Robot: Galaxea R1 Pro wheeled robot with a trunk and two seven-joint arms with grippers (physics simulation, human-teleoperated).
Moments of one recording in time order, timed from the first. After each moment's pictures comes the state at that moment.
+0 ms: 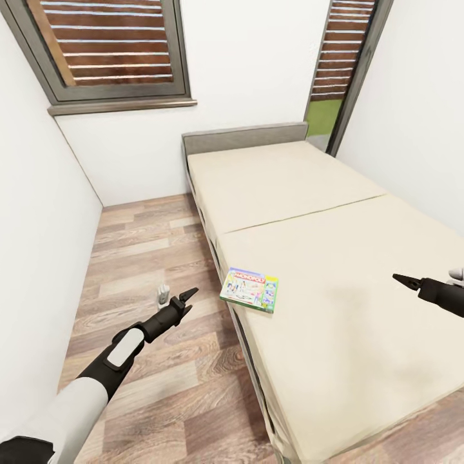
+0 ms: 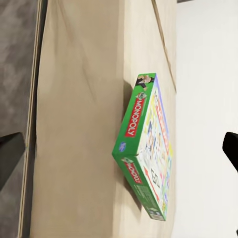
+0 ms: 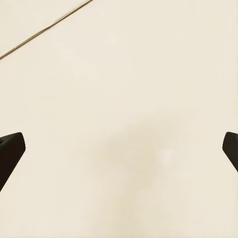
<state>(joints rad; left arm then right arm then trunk) -0.75 0.09 -0.18 -0.58 1.16 0.41 -0.54 -0.50 -0.41 -0.54 -1.61 -0.34 1.04 0.44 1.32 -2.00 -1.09</state>
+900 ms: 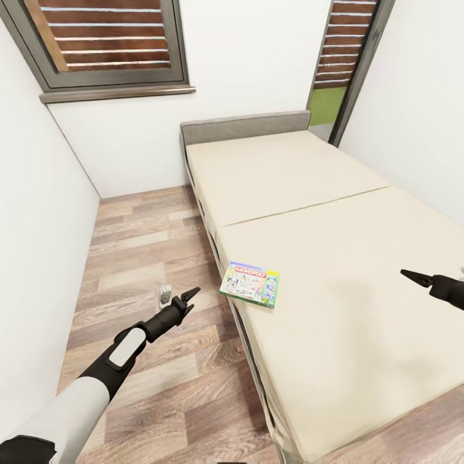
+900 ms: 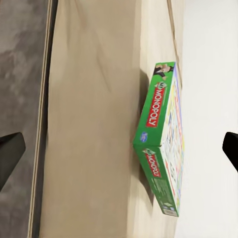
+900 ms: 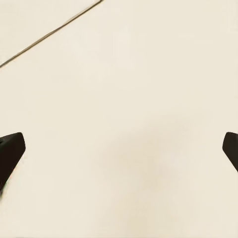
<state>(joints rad) -0.75 0.08 -0.19 -0.57 1.15 0.41 -0.56 -0.50 -0.44 -0.59 -1.61 -0.34 1.04 0.55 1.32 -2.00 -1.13</state>
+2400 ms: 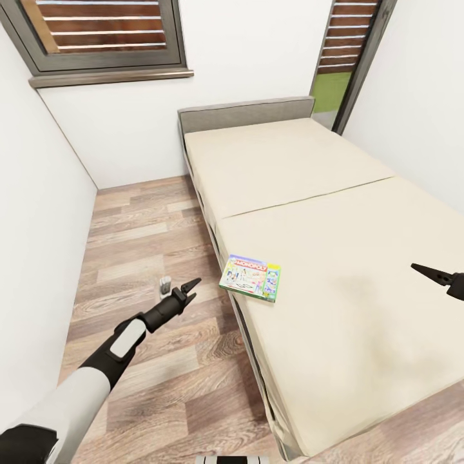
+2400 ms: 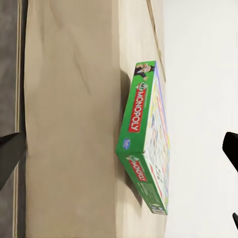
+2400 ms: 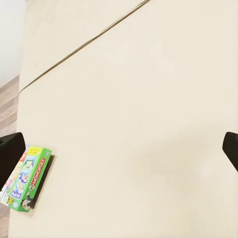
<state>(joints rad) -0.79 0.09 -0.19 -0.57 1.11 0.41 -0.67 -0.50 -0.45 -0.70 -1.61 -0.34 1.04 0.79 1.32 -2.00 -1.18</state>
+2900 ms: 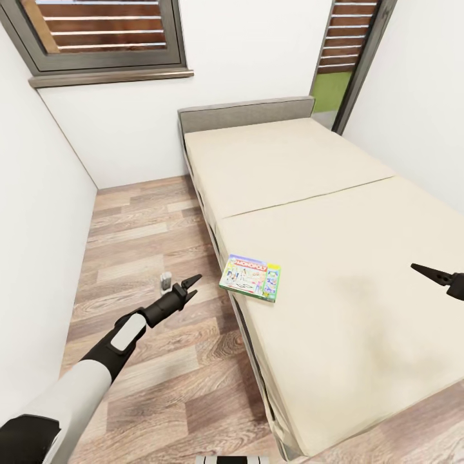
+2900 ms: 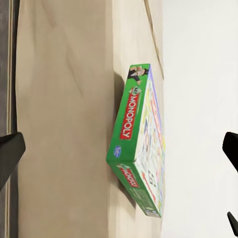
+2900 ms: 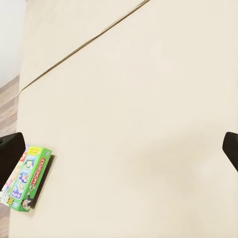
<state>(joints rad) -0.83 0.09 -0.19 -0.55 1.11 0.45 -0.67 -0.50 -0.45 -0.70 -1.61 -0.34 1.04 0.79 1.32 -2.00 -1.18</state>
